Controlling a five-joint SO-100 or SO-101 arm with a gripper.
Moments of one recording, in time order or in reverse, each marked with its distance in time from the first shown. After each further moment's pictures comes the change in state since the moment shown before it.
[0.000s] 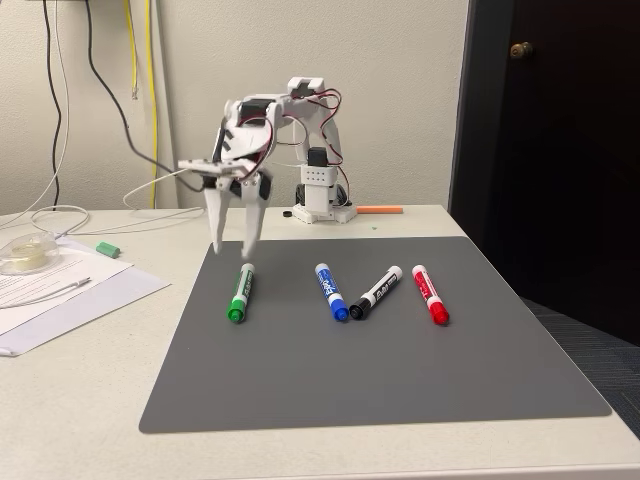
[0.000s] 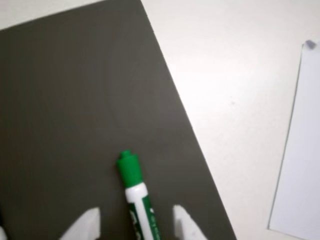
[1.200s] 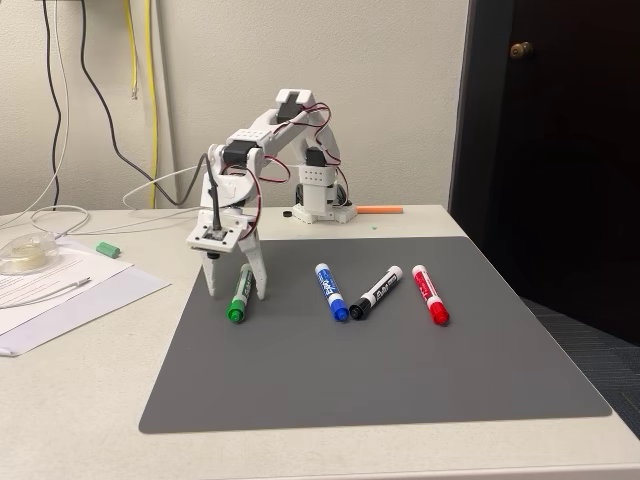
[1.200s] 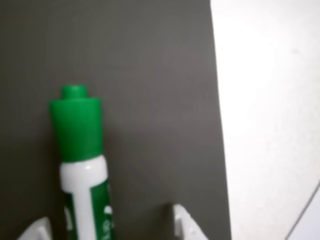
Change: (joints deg) arm 4.0 -11.4 0.0 -0.8 -16.1
